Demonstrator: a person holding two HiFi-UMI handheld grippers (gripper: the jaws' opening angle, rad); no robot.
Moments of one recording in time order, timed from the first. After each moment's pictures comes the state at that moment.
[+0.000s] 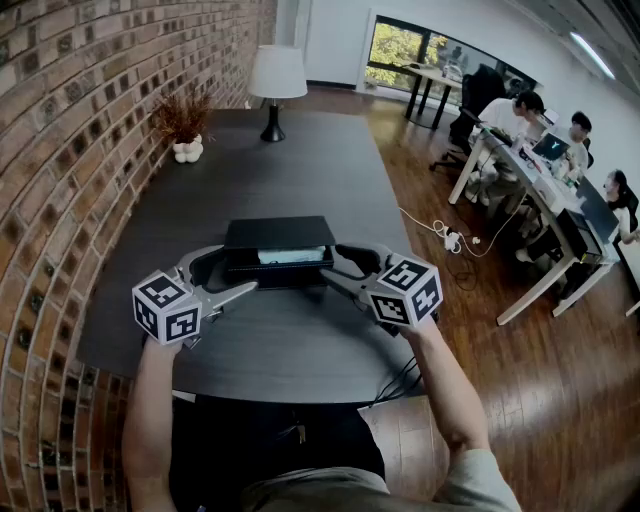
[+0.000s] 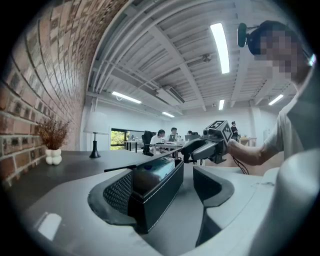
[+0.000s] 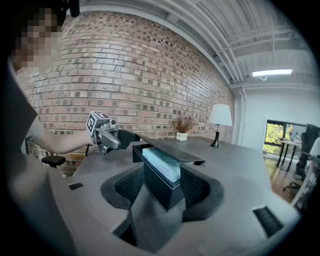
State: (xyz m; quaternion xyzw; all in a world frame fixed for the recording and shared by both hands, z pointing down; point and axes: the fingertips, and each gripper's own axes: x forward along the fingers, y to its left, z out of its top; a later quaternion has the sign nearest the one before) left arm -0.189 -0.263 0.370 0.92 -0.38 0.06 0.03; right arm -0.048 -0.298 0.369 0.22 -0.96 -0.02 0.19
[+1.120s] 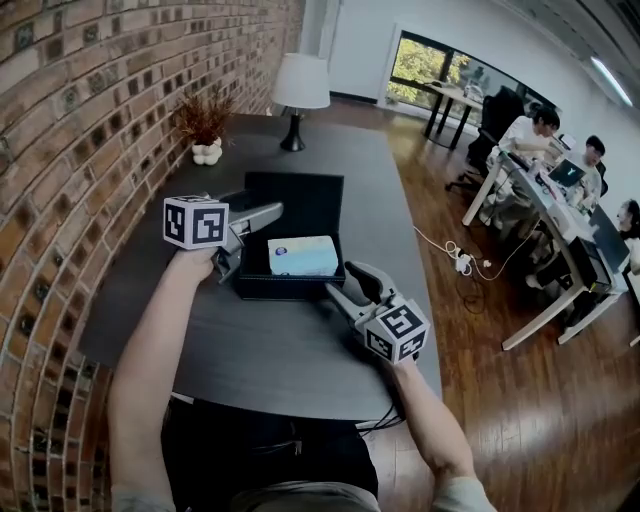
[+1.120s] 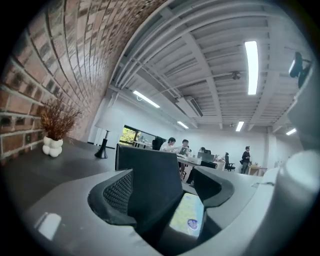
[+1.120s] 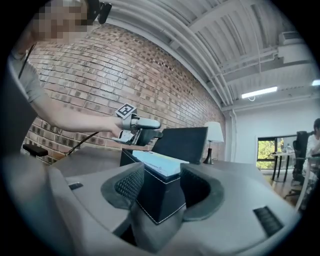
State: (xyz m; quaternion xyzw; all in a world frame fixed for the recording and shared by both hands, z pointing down) left arm -0.207 -0.394 0.314 0.90 -0.41 -0.02 0.14; right arm -0.053 -0.311 0.395 0.27 -0.96 -0.08 0.06
